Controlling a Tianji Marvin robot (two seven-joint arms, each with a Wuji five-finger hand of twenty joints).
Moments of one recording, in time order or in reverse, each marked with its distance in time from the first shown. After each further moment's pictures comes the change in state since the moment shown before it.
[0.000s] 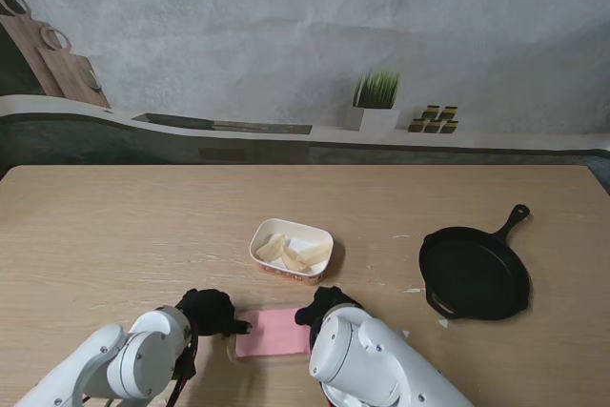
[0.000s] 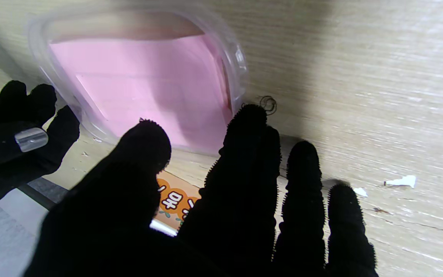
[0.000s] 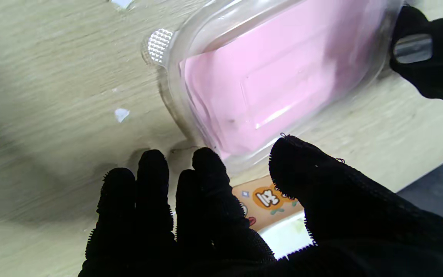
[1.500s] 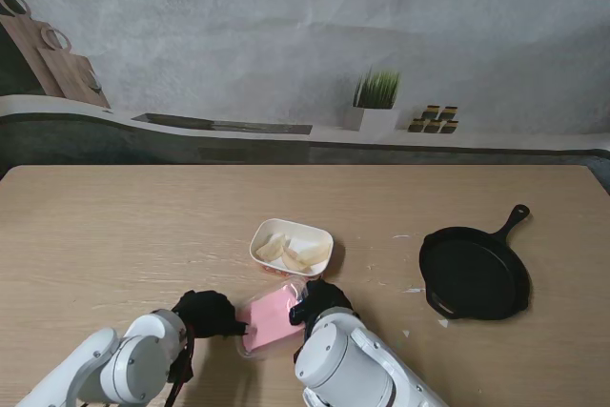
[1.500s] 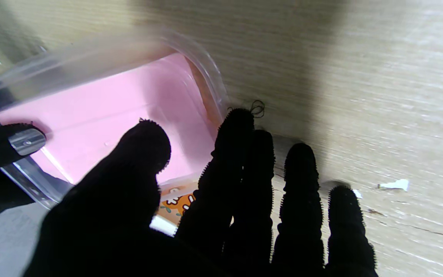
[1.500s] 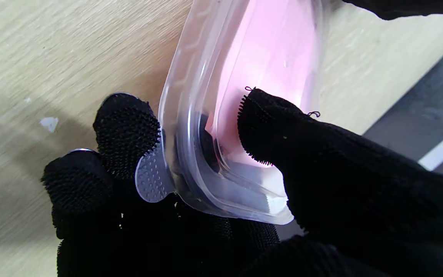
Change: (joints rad) left arm 0.045 -0.014 -0.048 -0.012 -0.008 -0.035 0.015; right arm 0.008 -0.008 -0.068 0.035 0.536 -0.005 -0.638; left_hand 0.000 0.000 0.000 0.000 -0.071 -0.078 -0.084 -0.031 -0.054 -0.053 -0.035 -0.043 -0.019 -0.026 -0.031 -0.020 -0.004 -0.001 -0.048 -0.001; right_hand 0.197 -0.449 0.202 -0.104 0.178 -0.297 0.422 -0.082 0.909 -0.072 0.091 -0.113 0.883 0.064 0.199 -0.121 0.756 0.306 0.322 -0.034
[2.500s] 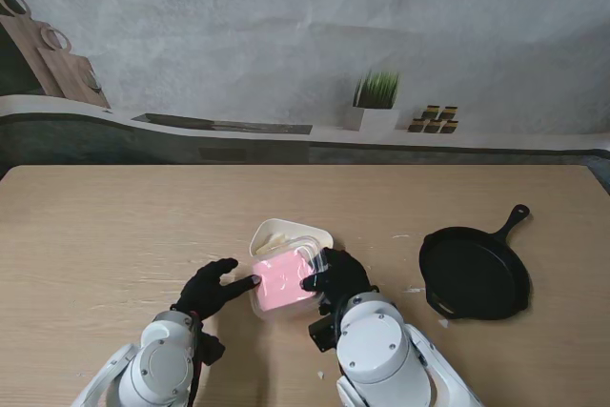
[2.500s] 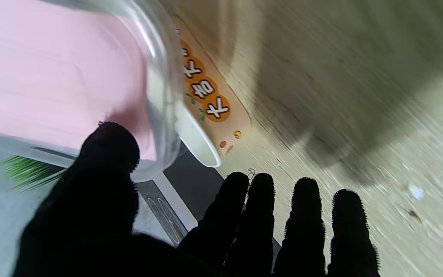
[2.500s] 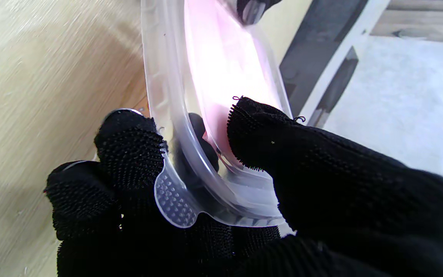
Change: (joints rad) left arm 0.019 -0.143 0.013 0.068 -0.396 0.055 0.528; right arm -0.144 0.005 0.184 -0.229 0.193 -0.178 -0.090; left_hand -0.095 0.028 -0.156 0.000 -0.530 0.082 -0.228 -0.084 -0.386 0.037 -0.198 -0.204 -0.247 0.022 -0.385 -0.244 -0.004 0.032 -0.073 -0.020; right_hand 0.037 0.025 0.020 0.000 0.026 -0.062 -0.019 0.120 -0.021 0.008 0.004 0.069 0.000 -0.005 0.100 0.033 -0.029 0.001 0.057 0.041
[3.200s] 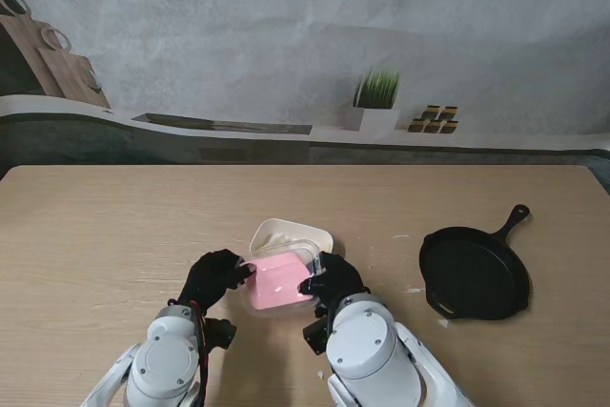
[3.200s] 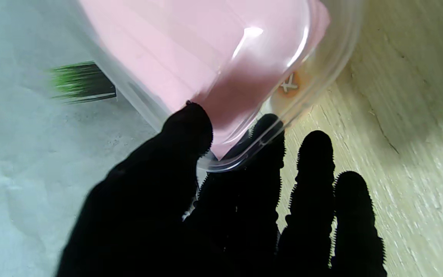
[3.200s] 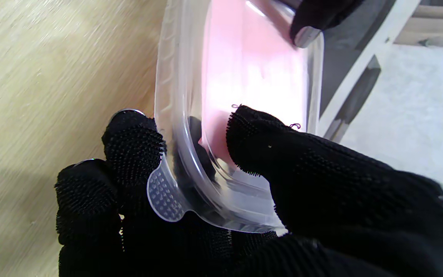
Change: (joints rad) left arm 0.009 -0.071 -0.012 -0.030 -0.243 -0.058 0.177; right arm 0.028 -0.019 -0.025 0.049 -0.030 0.047 0.014; left_hand 0.336 -0.151 0.222 -0.079 0.348 -0.063 0.577 0.282 0.623 0.033 0.254 0.388 0.396 0.112 0.414 0.180 0.099 0.083 0.312 0.070; right_hand 0.012 0.071 -0.032 0.000 -0.090 0.001 0.014 -0.015 -0.095 0.014 0.013 -0.030 -0.103 0.012 0.010 0.017 -0.123 0.000 0.001 0.014
